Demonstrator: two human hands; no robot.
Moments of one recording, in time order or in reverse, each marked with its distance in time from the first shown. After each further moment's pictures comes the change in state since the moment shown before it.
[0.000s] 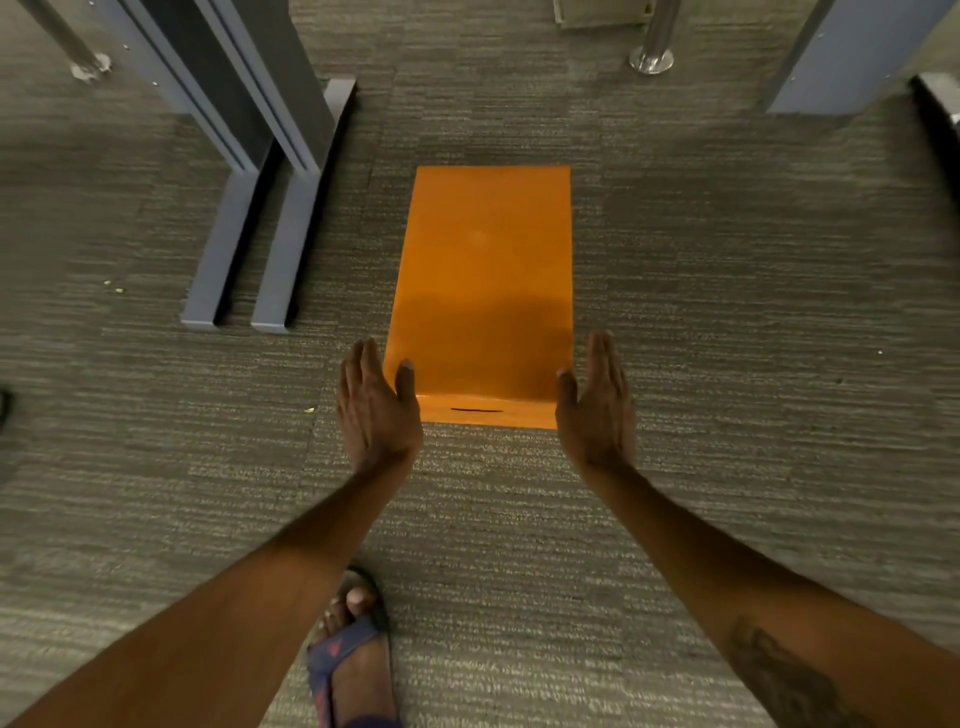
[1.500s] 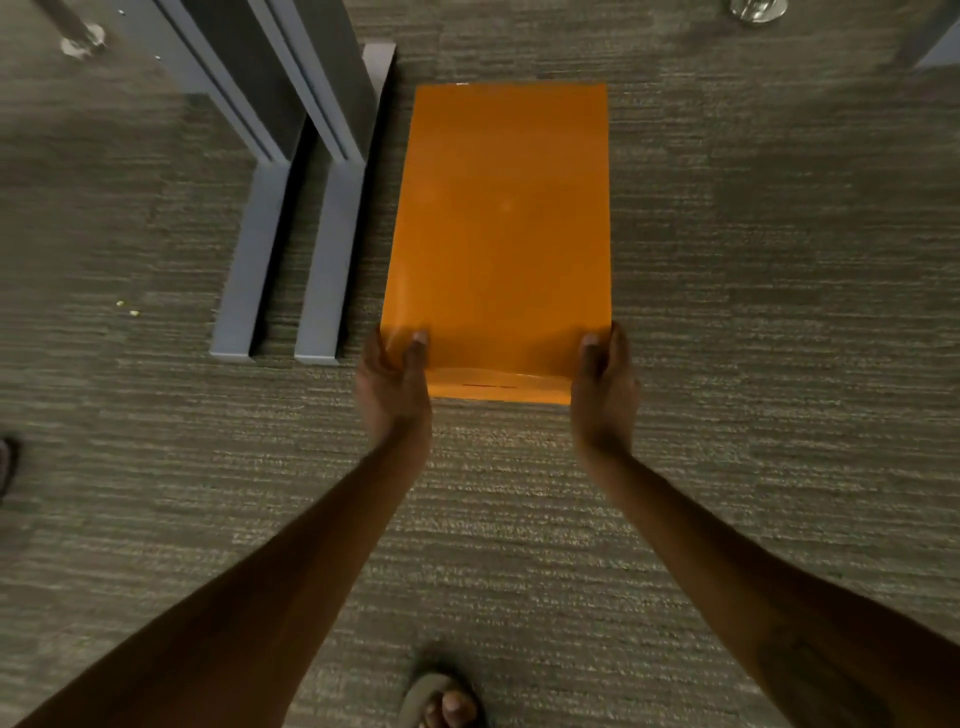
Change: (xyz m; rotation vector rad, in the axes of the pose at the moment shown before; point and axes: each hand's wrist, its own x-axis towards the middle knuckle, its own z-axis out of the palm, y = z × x) left_hand 0.155 -0.067 0.017 -0.540 0.080 -0.225; right_hand 0.087 -0.078 0.154 0.465 0.188 0.139
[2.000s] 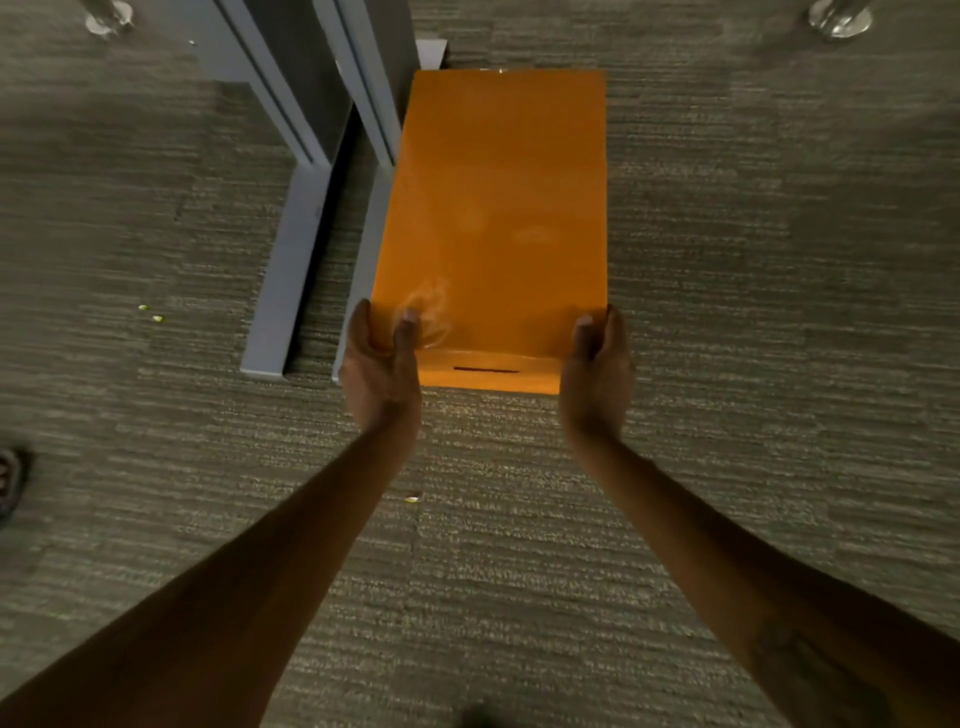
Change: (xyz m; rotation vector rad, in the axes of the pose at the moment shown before) left_hand 0.106 -0.006 -0.031 0.075 0.071 0.057; right_hand 0.031 -0.043 0.110 -0.084 0.045 -0.034
